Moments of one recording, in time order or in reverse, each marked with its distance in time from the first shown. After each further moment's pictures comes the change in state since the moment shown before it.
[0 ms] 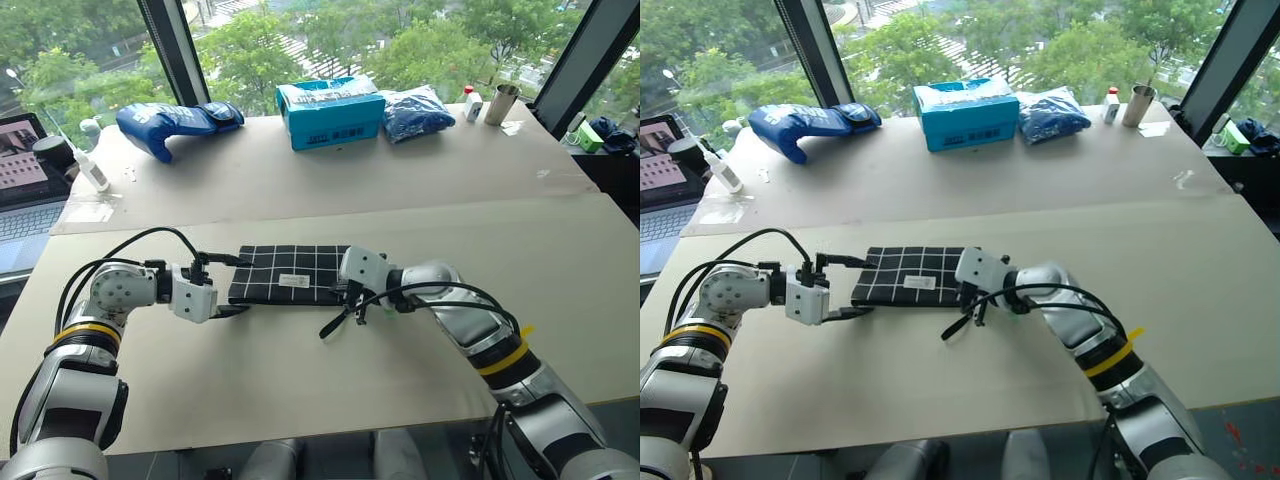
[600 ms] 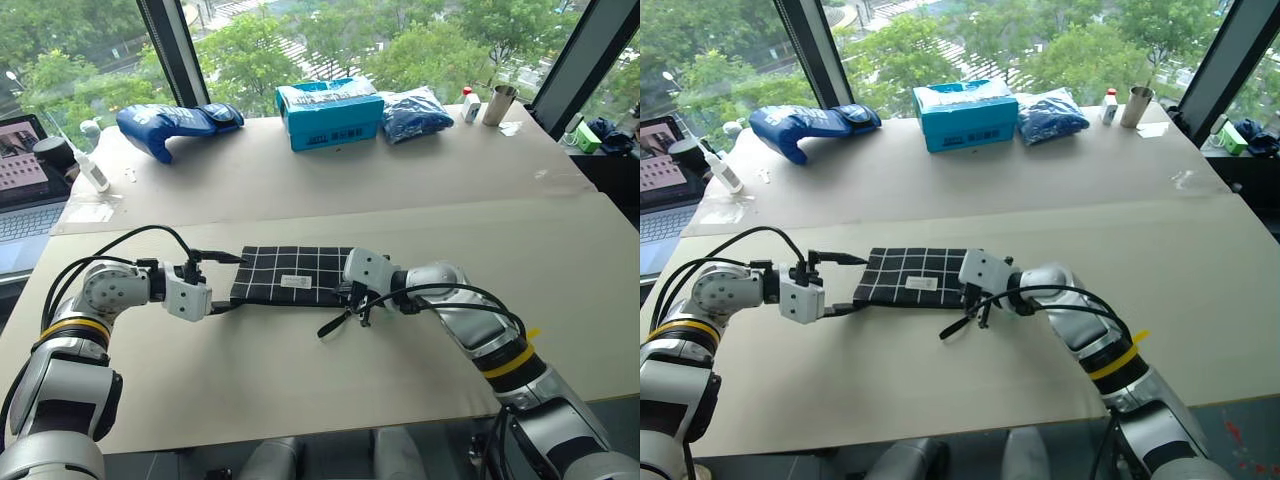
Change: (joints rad) left arm -0.043 0.052 -0.016 0.105 0.135 -0.035 0.176; right arm 0.018 -0.013 -0.017 -0.026 0.002 0.012 0.019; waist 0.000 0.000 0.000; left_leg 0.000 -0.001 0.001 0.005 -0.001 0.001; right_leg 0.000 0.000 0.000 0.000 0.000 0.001
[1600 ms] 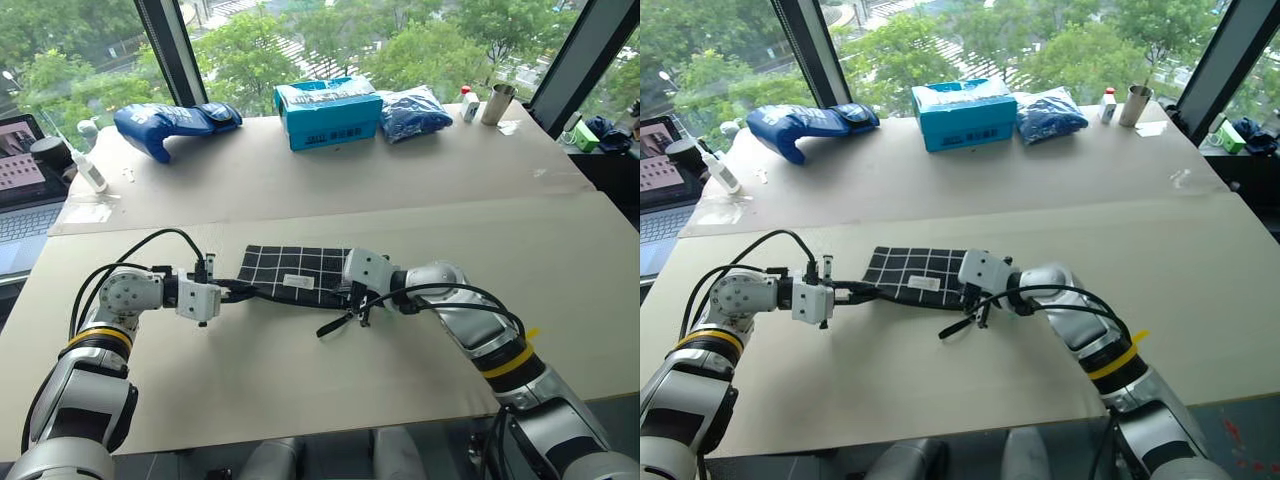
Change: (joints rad) left arm 0.102 -0.070 0.028 -0.165 -0.383 0.291 -0.317; right arm -0.005 0.057 -0.056 0.019 0.031 0.003 -0.020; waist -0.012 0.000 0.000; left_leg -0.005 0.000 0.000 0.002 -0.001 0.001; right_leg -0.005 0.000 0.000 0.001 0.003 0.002
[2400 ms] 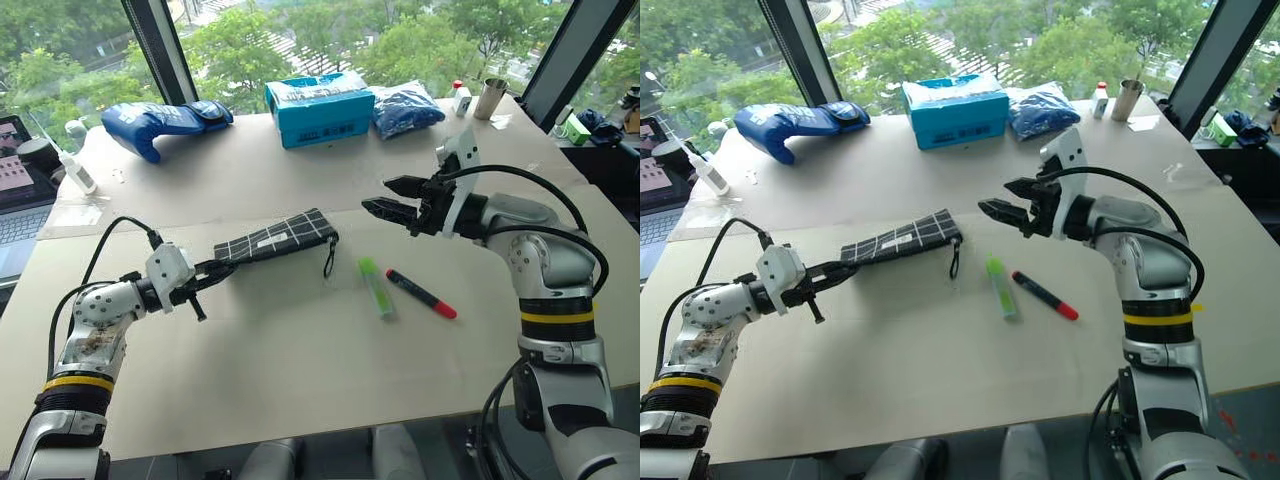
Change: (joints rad) left arm 0.374 0.009 0.237 -0.769 -0.153 0.875 0.313; right arm -0.149 -0.063 -0.408 0.015 0.377 0.318 -0.062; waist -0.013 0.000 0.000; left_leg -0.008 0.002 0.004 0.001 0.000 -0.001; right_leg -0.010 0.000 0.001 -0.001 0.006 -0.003
